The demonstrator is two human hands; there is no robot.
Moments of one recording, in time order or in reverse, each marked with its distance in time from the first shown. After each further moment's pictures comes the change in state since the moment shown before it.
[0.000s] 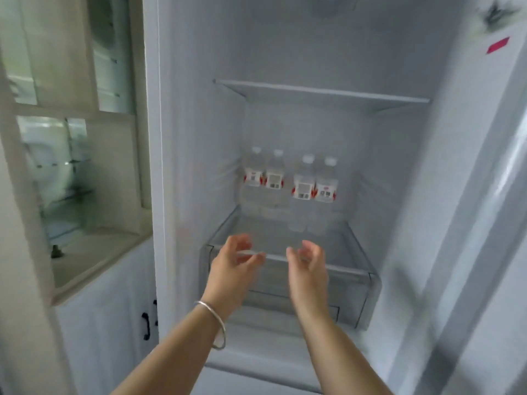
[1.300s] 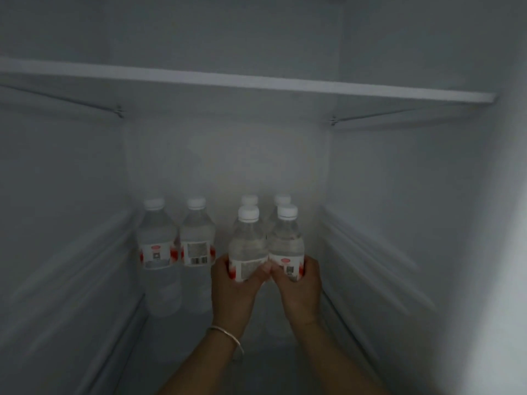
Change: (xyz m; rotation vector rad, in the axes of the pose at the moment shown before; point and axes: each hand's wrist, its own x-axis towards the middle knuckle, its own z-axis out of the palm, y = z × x) left_hand 0.274 -0.063 0.191 -0.283 -0.092 0.107; right_hand 0.302 0.077 0.032 0.184 0.268 -0.171
